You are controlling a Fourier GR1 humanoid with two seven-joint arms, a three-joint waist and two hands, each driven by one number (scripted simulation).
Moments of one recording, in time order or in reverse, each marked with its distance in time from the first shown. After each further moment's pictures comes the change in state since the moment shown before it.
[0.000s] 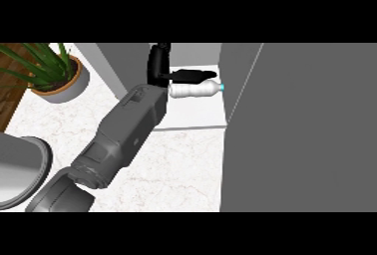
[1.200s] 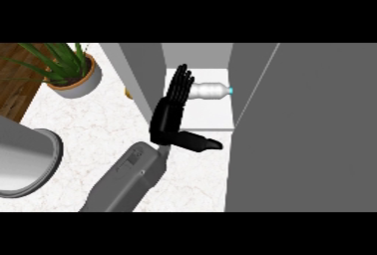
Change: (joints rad) left arm 0.583 0.014 -0.296 -0.780 0.073 -0.154 0.110; right arm 0.017 0.021 0.072 -0.023 0.049 -0.066 0.038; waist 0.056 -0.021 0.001
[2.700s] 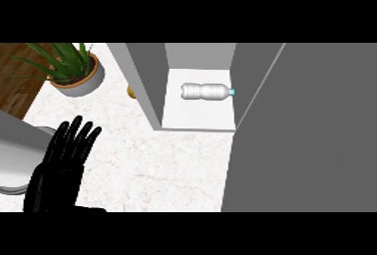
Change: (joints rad) left arm 0.710 0.447 0.127 -0.770 0.176 -0.135 0.108; right arm -0.060 -0.316 0.299 -0.028 0.128 0.220 -0.005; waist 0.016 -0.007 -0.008
